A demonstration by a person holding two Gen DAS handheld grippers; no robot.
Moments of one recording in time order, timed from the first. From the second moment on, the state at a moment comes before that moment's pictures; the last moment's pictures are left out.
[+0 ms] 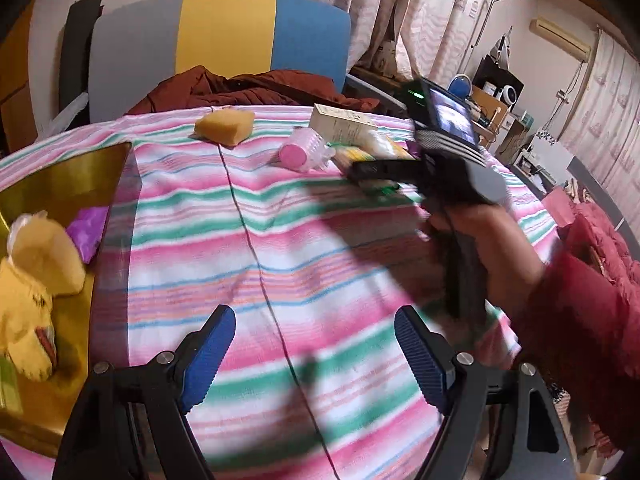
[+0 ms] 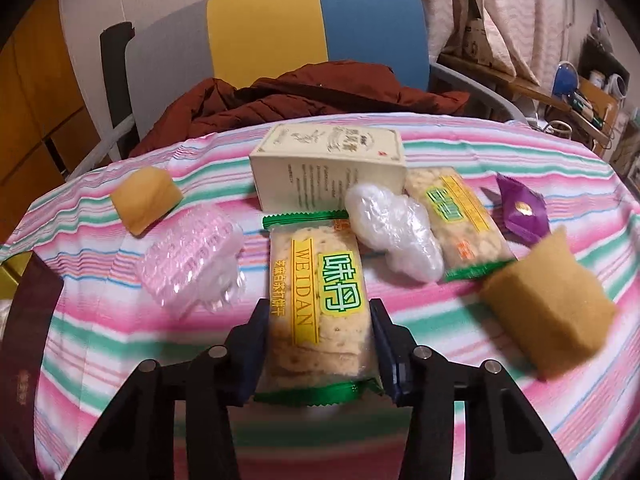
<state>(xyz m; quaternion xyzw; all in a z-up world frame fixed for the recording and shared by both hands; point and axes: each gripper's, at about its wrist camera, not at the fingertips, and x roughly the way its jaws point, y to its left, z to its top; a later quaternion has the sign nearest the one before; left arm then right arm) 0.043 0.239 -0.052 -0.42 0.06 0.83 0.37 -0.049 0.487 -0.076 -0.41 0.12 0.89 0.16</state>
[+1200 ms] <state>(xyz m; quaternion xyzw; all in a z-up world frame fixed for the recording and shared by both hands) -0.113 0.399 -0.088 -0.38 0.18 0.83 0.36 -0.009 0.493 -0.083 -0.37 0.14 0.90 0.17</state>
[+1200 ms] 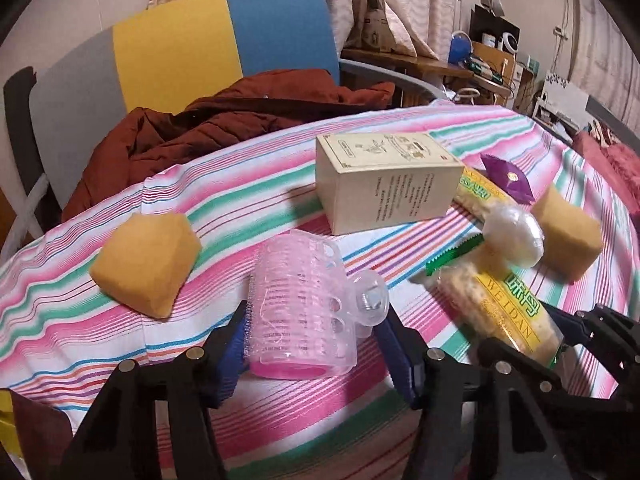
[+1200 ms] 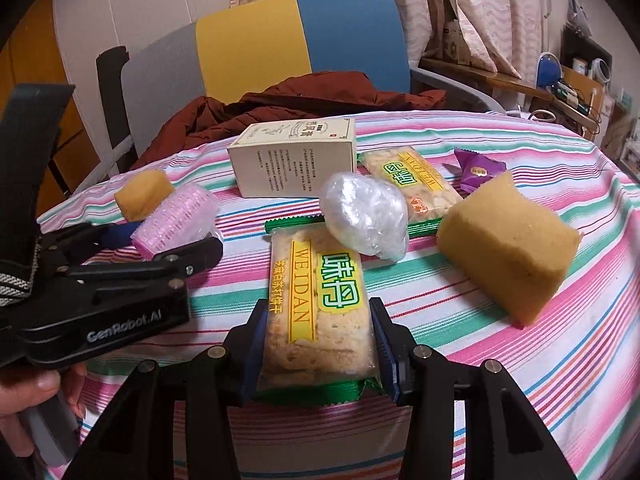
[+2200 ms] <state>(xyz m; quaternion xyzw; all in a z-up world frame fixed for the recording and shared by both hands) -0.031 0.310 -0.065 -0.29 0.10 0.90 0.32 -0.004 0.455 -0.071 -0.35 0.06 0.92 0.15</state>
